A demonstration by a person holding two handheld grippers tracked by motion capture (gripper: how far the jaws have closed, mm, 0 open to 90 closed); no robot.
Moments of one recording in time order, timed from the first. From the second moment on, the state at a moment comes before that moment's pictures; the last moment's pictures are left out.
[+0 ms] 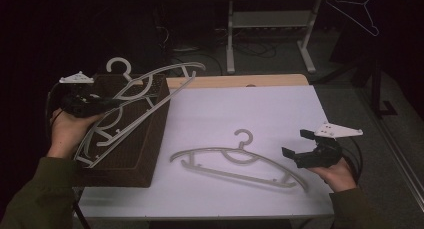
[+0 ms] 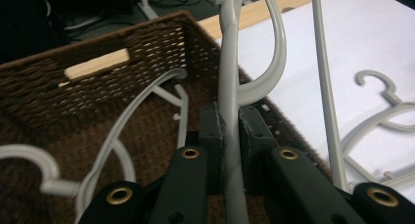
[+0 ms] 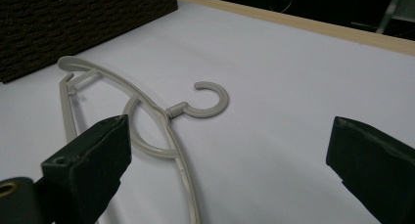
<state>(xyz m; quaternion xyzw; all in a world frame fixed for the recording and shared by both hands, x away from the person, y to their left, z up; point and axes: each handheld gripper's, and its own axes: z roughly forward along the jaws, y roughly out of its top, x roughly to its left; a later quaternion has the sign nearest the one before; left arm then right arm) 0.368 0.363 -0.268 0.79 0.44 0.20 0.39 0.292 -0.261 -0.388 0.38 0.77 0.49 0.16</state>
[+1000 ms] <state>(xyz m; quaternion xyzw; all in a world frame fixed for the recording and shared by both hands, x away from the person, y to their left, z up) 0.359 0.450 -0.287 0.76 0.50 0.24 0.34 0.293 -0.262 -0.390 0.39 0.77 0.49 0.16</state>
